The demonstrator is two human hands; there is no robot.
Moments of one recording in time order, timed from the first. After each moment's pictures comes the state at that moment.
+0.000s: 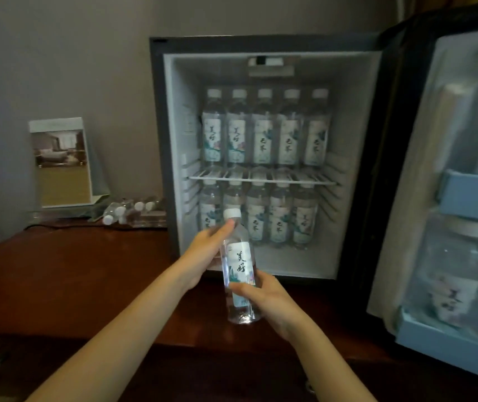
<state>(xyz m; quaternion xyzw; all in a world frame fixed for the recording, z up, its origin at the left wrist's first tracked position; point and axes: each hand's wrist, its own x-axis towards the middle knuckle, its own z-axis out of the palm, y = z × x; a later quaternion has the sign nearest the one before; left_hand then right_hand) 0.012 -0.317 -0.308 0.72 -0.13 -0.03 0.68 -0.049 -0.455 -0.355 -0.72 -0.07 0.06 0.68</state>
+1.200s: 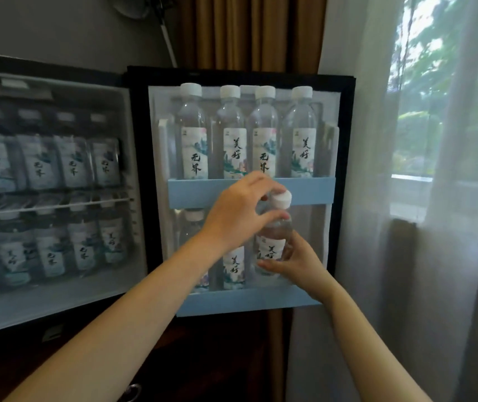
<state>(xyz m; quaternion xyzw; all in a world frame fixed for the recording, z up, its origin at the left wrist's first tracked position) -0.169 -0.609 -0.205 0.58 -0.64 0.31 0.39 -0.257 -0.738 -0.297 -0.79 0.07 -0.33 0.51</state>
